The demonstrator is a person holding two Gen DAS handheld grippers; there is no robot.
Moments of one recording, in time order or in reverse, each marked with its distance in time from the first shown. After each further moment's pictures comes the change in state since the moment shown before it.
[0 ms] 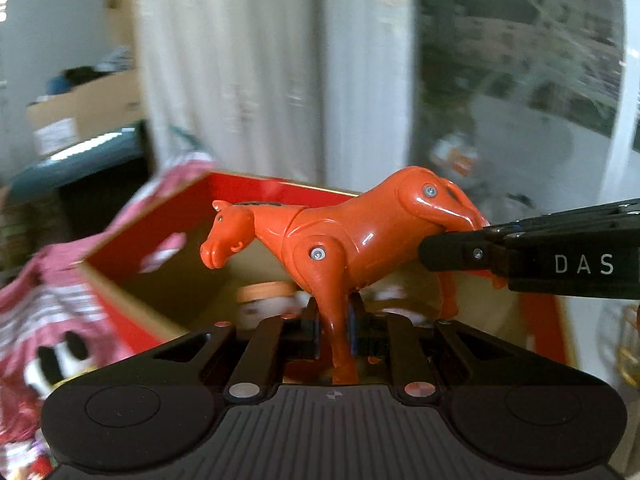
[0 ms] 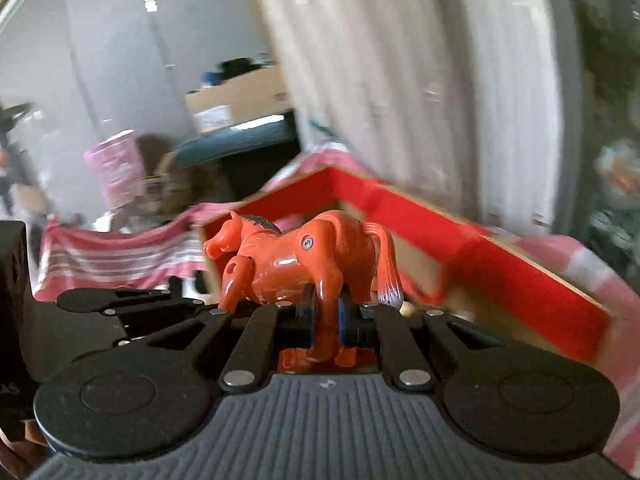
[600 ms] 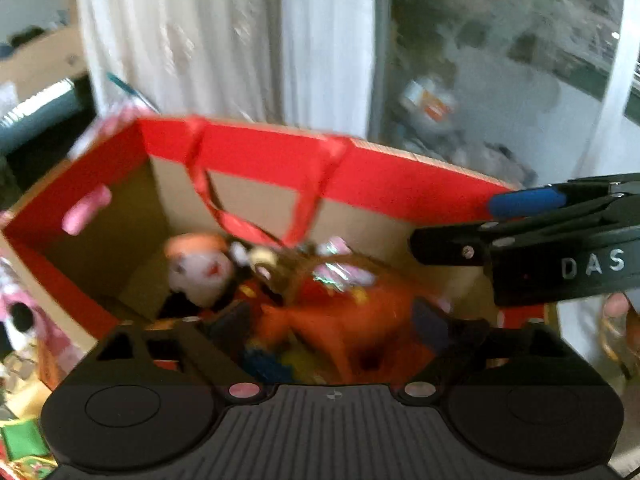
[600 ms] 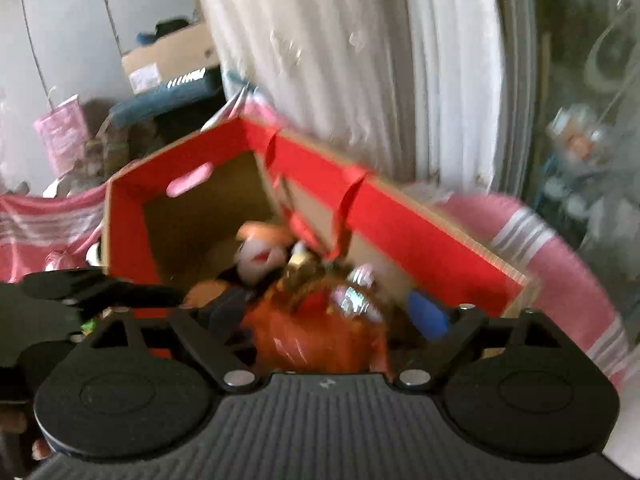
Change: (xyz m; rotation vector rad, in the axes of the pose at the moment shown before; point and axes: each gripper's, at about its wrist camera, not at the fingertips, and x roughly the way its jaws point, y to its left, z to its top) left arm 0.058 -0.042 -0.011 -0.015 0.131 -0.013; right arm 0.017 -0.076 -0.022 -0.017 0.091 -0.110
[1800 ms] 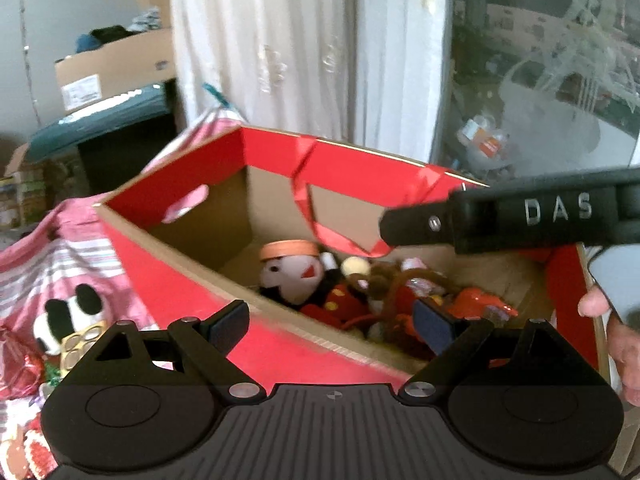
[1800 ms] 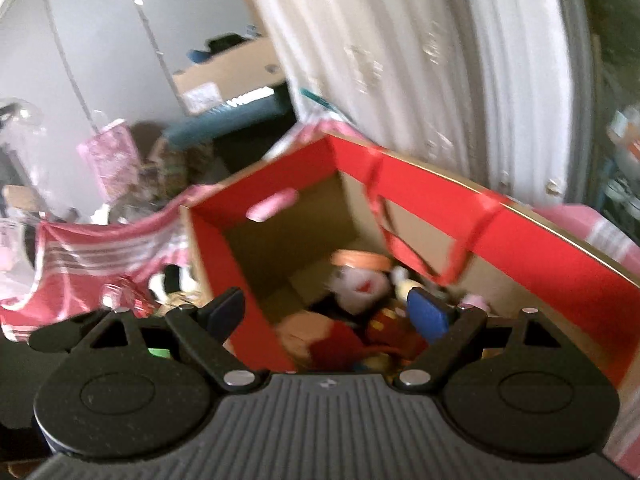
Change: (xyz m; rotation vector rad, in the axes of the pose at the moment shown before) left arm -0.065 0.075 -0.024 -0.089 -0.076 0.106; right arm 0.014 0.084 0.020 0.043 -0.033 0.172
